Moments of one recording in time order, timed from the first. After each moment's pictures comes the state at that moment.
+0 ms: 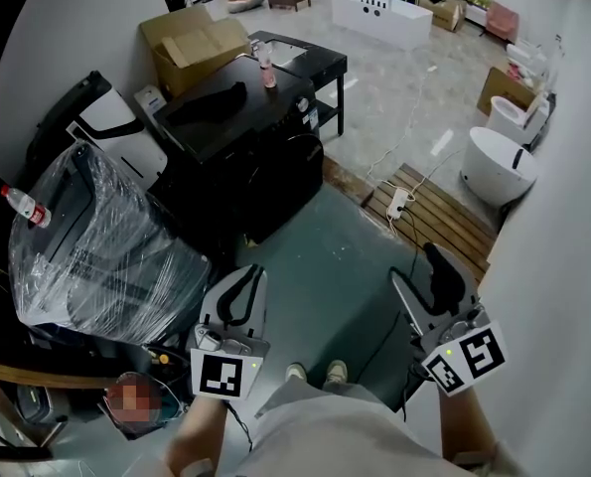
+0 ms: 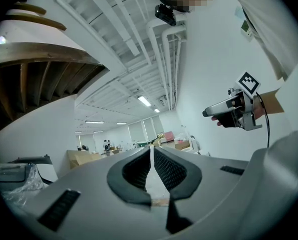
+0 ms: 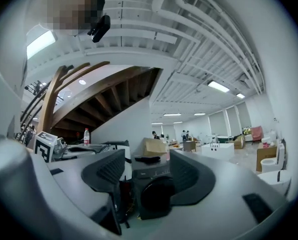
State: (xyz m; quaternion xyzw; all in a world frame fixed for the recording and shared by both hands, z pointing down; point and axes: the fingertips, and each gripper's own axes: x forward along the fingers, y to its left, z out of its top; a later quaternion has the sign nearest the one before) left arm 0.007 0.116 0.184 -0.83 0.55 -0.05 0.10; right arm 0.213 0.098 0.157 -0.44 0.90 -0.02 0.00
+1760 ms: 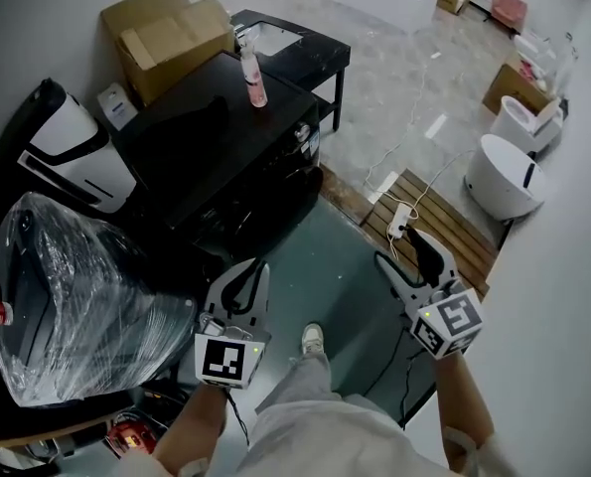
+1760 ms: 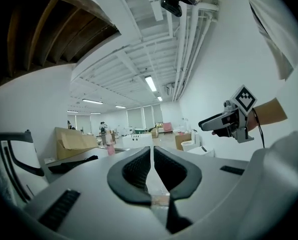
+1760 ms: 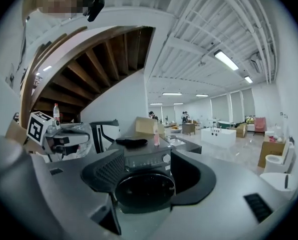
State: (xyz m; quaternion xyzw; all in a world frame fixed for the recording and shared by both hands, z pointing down) left arm -0.022 -0.077 0.241 -0.85 0.51 -0.09 0.05; right arm 0.180 -0.113 0.246 -0.44 0.89 -0.06 -0.08
